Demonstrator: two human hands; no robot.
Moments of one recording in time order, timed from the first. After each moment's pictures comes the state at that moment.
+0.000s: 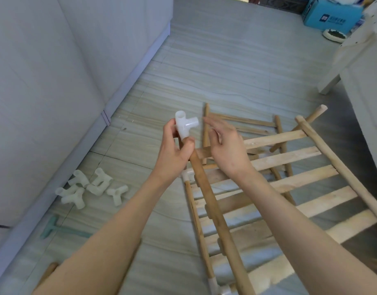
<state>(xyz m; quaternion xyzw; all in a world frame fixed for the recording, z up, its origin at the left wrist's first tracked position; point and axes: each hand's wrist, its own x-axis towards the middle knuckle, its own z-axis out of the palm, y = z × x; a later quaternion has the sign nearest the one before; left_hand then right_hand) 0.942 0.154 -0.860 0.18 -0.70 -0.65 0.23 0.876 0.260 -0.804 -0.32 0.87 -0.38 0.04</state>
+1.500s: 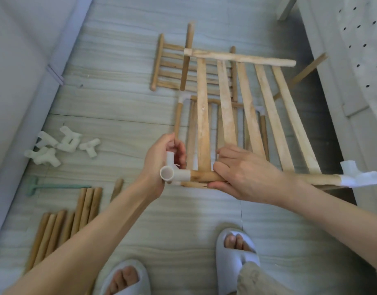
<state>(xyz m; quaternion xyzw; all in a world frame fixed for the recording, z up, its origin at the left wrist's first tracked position) 1.058 0.277 -0.816 0.30 -0.52 -0.79 -0.08 0.998 0.459 -0.796 -0.62 0.78 -0.06 -0.04</state>
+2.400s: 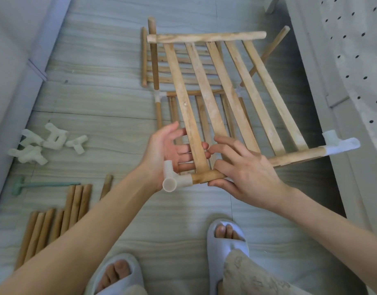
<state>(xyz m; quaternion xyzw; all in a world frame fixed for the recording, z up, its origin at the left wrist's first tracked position) 1.045 0.292 -0.818 0.25 -0.35 -0.88 -0.22 1.019 0.489 -0.792 -0.52 0.85 -0.05 -0.04</state>
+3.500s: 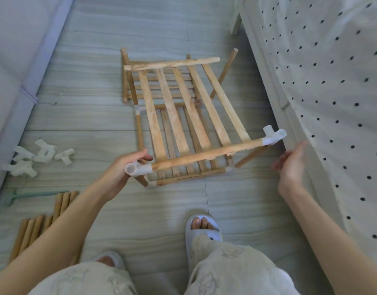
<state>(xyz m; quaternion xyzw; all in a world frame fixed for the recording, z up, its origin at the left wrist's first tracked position) 1.094 0.297 -0.793 0.20 -0.64 -0.73 -0.14 1.005 0.632 -0.796 0.33 0.73 -0.59 -0.06</state>
